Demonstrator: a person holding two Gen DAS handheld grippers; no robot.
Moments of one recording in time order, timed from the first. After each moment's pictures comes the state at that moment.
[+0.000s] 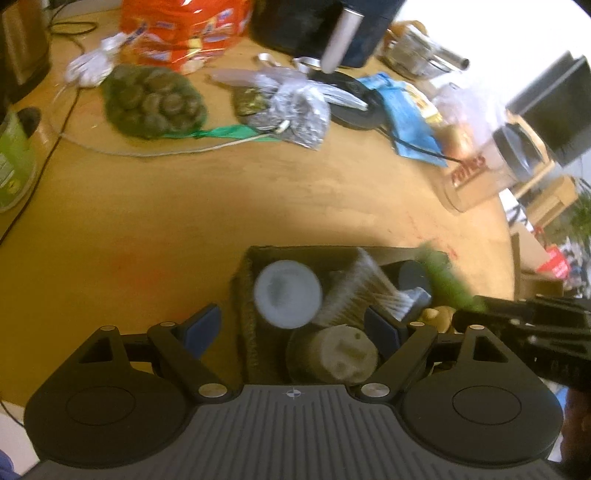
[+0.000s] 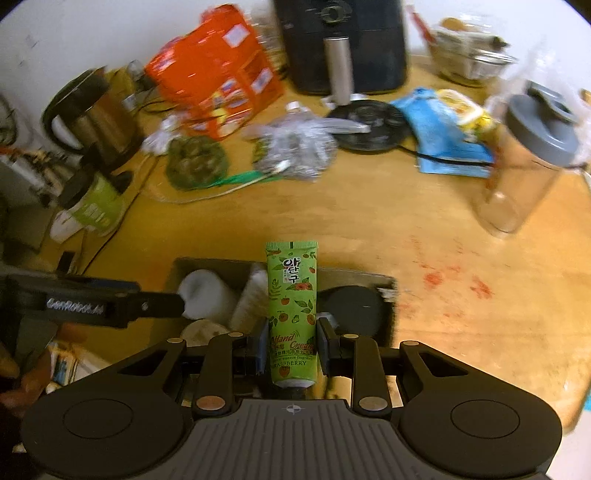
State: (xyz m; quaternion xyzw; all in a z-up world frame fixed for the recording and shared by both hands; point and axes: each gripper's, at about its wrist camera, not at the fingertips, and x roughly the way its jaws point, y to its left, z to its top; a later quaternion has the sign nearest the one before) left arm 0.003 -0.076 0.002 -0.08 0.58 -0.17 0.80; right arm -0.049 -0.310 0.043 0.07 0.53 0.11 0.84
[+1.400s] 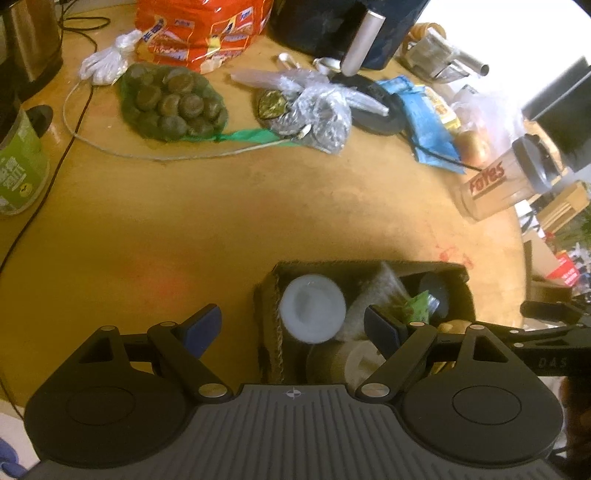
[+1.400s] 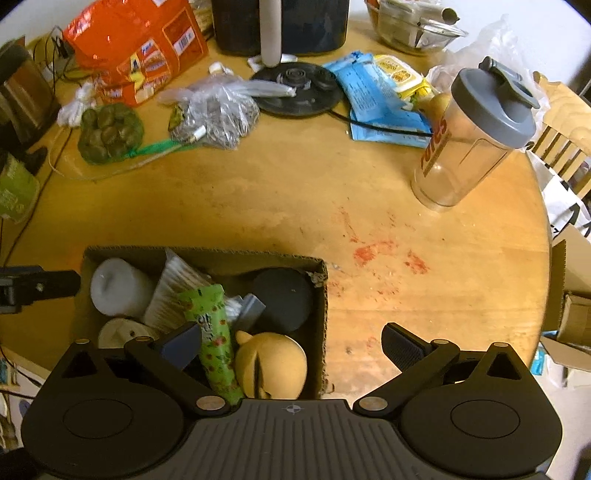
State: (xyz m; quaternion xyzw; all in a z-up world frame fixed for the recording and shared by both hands) left arm 0.018 -0.070 0.000 -0.07 0.59 -0.15 0.79; right arm -0.024 -0.315 0.024 0.01 0.59 -0.02 0.80
